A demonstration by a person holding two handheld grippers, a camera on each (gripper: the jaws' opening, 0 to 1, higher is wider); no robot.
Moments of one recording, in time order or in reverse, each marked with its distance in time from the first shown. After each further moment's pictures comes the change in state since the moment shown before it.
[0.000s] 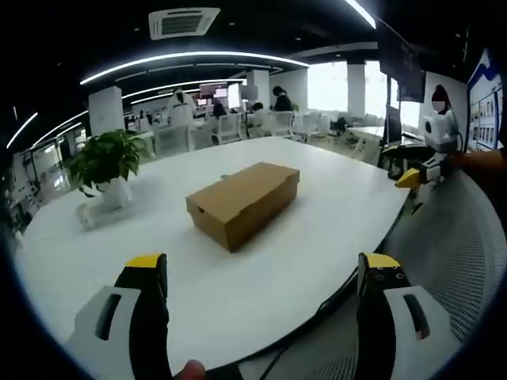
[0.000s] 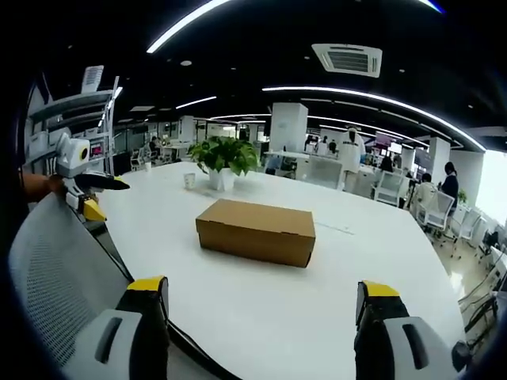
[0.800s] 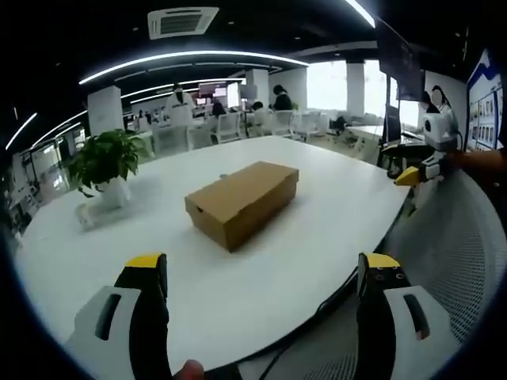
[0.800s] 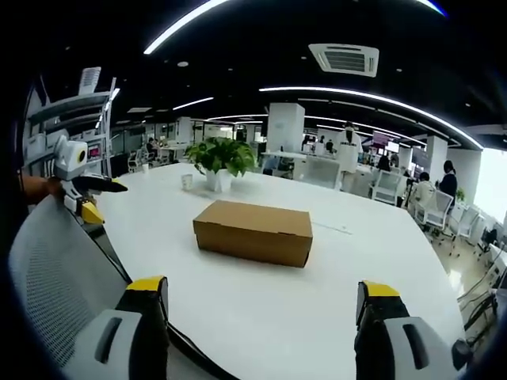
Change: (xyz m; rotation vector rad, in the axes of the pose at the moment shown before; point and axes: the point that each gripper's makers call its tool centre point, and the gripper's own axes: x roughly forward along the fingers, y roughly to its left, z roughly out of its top) left arm 0.002 0.001 -0.001 0.001 0.006 -0.004; right arm -0.001 -0.003 0.001 0.010 -0.003 -0.014
